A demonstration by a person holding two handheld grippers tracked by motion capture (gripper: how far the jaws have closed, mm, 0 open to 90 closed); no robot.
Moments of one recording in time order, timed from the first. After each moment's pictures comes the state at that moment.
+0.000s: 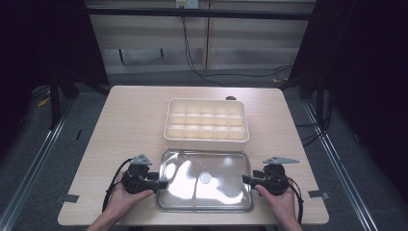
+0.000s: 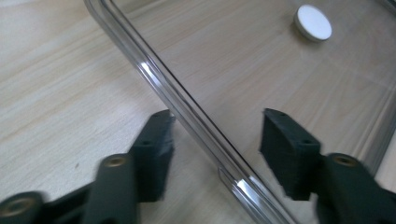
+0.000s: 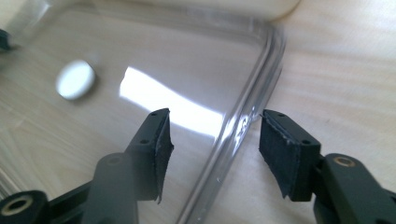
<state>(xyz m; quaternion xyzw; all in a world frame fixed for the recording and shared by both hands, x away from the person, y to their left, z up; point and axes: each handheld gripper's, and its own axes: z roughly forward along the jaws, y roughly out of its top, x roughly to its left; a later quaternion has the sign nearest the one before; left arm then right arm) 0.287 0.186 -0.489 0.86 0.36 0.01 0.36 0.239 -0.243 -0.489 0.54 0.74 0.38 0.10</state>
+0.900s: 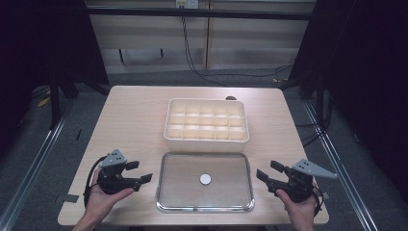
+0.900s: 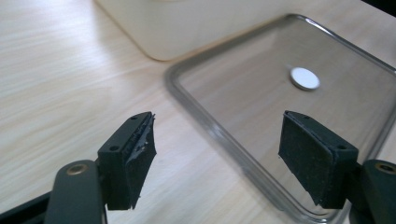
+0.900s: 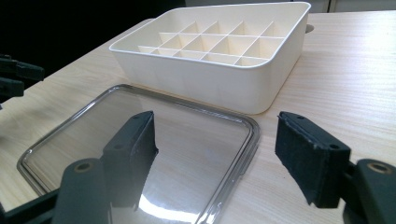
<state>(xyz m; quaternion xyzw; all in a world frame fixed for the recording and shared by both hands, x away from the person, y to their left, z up) 0.271 0.237 -0.449 0.81 0.37 0.09 0.45 0.196 -0.273 -0.440 0.49 0.68 0.51 0.20</state>
